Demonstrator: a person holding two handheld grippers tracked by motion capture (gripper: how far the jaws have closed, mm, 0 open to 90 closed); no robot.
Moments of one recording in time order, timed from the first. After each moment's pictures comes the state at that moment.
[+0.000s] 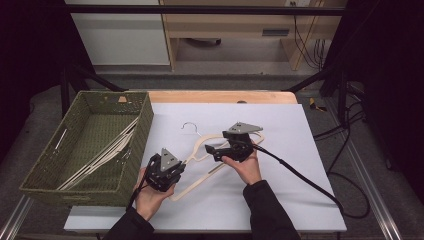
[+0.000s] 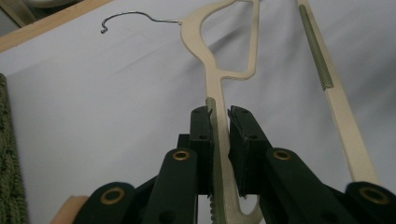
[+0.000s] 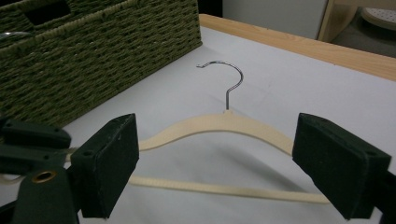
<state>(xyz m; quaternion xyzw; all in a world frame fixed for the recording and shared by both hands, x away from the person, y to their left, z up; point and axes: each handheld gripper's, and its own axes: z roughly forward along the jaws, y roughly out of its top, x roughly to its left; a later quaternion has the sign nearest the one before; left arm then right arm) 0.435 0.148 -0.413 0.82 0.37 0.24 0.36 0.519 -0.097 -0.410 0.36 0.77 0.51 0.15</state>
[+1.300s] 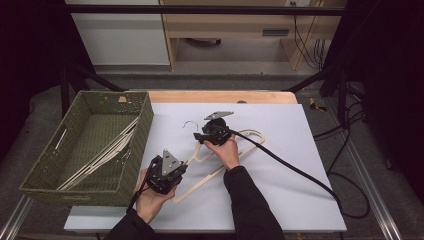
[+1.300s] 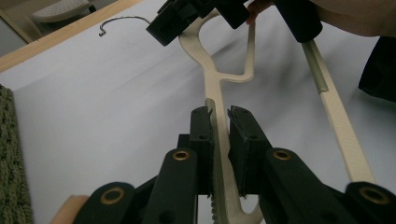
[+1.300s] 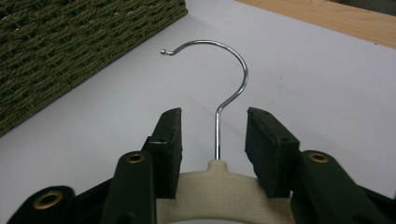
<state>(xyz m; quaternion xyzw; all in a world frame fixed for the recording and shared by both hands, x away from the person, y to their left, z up) 0.426 0.143 -0.408 0.83 0.35 0.25 0.36 0.587 -0.041 -0.436 0.39 0.80 0.44 0.12</state>
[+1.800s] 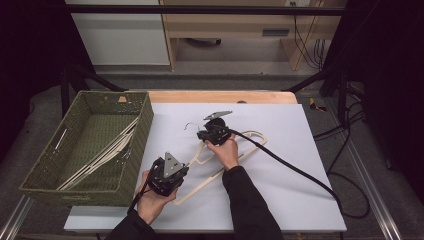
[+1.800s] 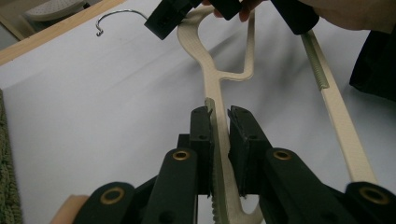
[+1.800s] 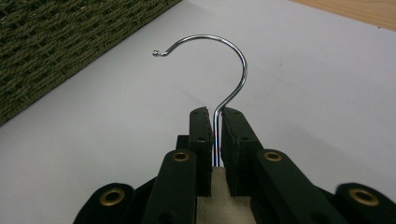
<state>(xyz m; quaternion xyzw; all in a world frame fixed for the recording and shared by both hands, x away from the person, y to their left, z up) 0.423 0.140 -0.413 0.83 0.34 0.25 0.36 0.588 -0.041 -0.437 0.39 0.81 0.42 0.11</state>
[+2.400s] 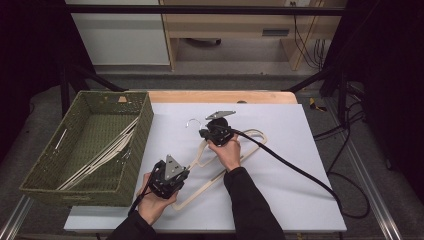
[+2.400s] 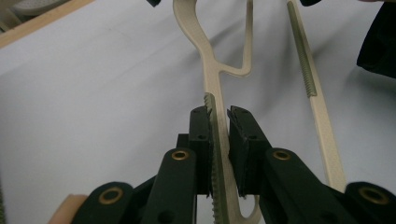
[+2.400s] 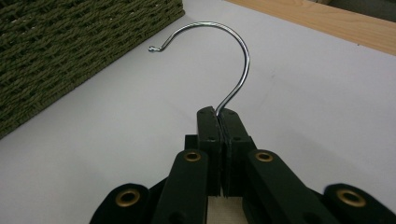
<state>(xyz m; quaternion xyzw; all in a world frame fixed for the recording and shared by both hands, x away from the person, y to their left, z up) 0.423 0.140 -0.424 0.84 0.35 0.23 0.36 0.576 -0.047 -0.423 0.39 0.80 0.43 0.13</state>
